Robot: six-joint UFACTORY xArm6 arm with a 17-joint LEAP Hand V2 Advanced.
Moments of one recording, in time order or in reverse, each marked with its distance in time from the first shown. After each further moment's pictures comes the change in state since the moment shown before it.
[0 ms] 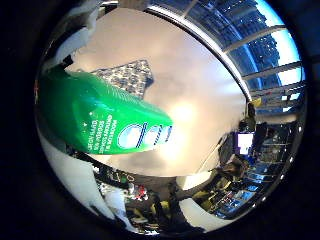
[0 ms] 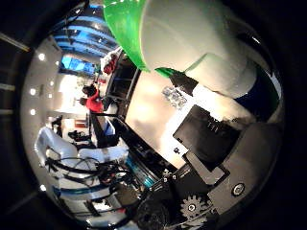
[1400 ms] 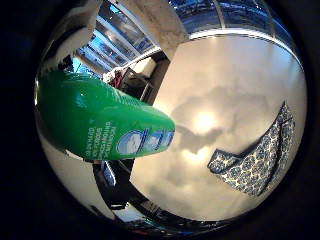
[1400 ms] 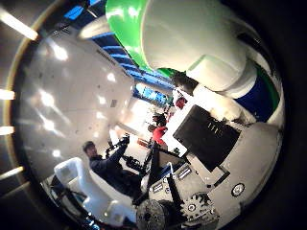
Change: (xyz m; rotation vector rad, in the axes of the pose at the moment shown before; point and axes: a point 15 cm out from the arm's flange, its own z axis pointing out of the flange) arm -0.156 -0.171 0.153 0.424 -0.730 0.058
